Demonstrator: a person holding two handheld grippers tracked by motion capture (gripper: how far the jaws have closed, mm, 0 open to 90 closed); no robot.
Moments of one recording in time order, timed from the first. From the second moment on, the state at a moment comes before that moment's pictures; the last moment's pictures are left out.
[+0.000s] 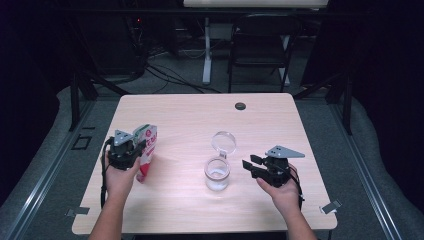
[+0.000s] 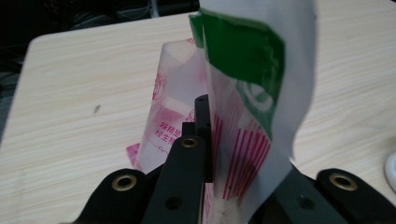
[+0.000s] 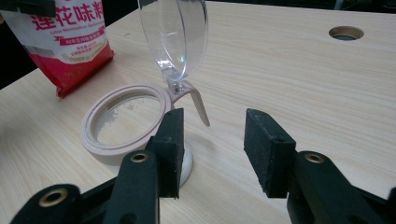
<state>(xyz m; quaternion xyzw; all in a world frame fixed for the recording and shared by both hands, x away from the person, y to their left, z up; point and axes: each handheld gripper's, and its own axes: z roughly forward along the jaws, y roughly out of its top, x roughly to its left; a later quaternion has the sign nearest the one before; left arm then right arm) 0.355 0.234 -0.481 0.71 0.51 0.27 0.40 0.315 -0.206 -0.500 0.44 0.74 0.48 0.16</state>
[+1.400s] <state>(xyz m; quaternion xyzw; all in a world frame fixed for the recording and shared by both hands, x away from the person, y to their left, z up) 0.343 0.197 -0.435 0.76 0.43 0.25 0.42 0.302 -0.223 -0.500 0.45 0.73 0.48 0.18</state>
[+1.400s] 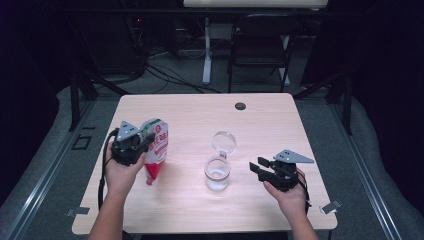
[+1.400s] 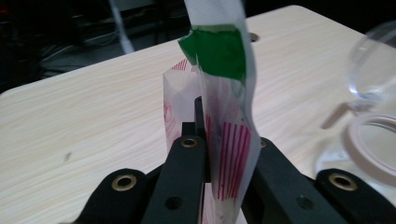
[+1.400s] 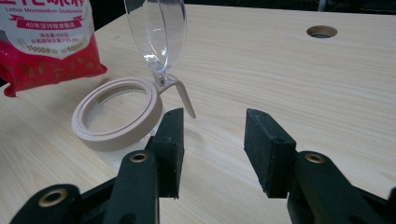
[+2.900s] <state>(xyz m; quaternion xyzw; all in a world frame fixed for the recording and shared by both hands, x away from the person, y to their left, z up) 0.300 0.157 -0.458 0.85 0.27 0.12 0.44 0.302 -0.142 -0.465 0.29 0.80 0.51 0.13</state>
